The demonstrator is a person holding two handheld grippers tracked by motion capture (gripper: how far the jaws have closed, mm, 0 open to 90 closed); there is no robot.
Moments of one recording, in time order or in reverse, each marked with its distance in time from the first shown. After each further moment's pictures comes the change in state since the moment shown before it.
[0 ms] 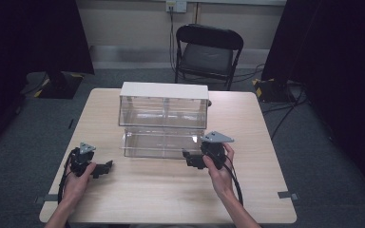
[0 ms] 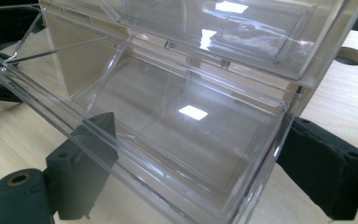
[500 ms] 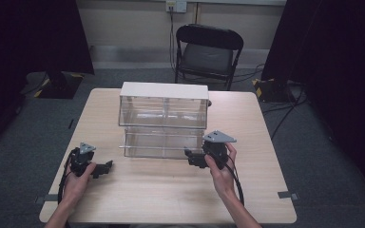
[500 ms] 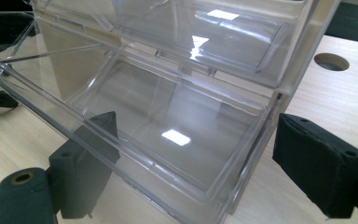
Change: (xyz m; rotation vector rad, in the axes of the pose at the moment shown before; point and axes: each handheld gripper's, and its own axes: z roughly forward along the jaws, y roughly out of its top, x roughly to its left) left arm 0.000 0.000 0.000 0.000 0.000 0.001; right arm -0.001 0.003 -0.007 -0.015 -0.032 0.001
